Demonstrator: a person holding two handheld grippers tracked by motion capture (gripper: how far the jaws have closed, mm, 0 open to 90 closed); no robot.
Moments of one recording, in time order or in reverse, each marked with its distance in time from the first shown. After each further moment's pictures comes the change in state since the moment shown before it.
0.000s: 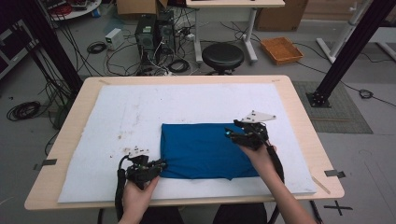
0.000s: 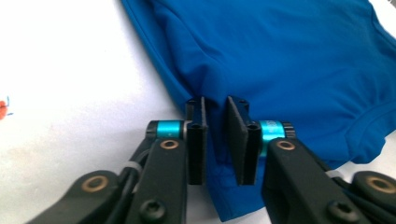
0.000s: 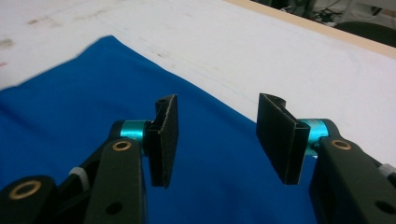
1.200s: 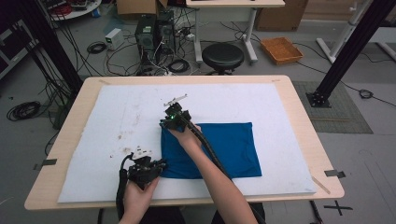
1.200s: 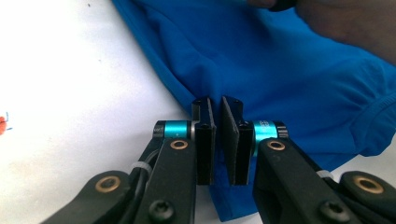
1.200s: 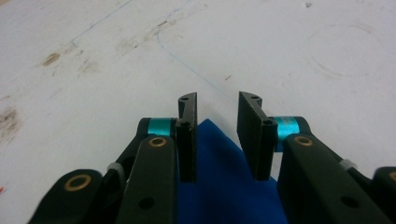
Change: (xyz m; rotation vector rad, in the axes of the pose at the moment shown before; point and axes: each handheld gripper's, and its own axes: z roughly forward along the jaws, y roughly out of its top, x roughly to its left) left arm -0.003 0.000 0.001 -0.007 0.017 0.062; right arm 0.101 0.079 0.205 0.206 0.180 0.045
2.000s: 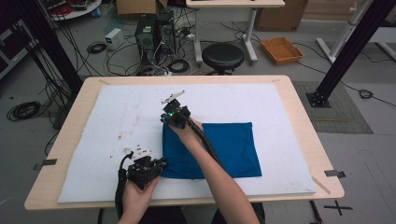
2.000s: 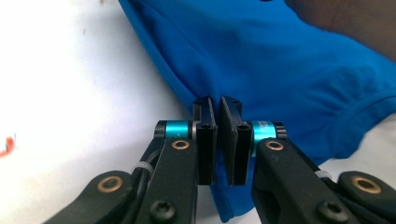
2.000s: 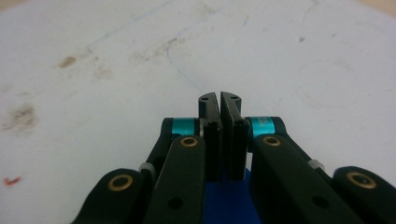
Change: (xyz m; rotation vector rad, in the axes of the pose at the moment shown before) left arm -0.013 0.010 -0.014 -0.048 -0.027 0.062; right arm 0.002 0.015 -0.025 -0.028 -0.001 -0.101
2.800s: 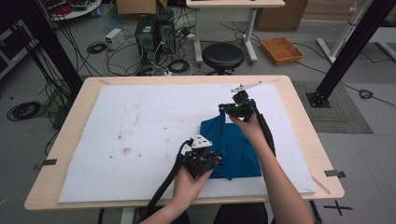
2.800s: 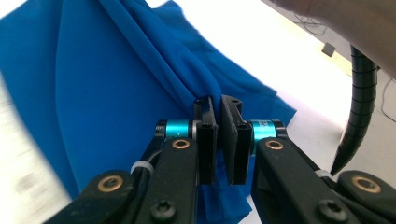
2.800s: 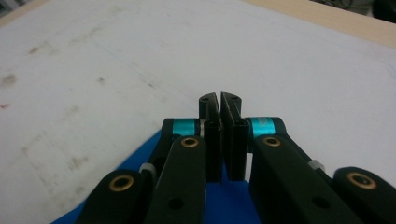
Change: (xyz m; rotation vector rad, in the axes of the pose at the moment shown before) left arm -0.124 0.053 0.090 0.052 -0.284 0.136; right arm -0.122 -0.075 -0.153 -0.049 -0.063 0.154
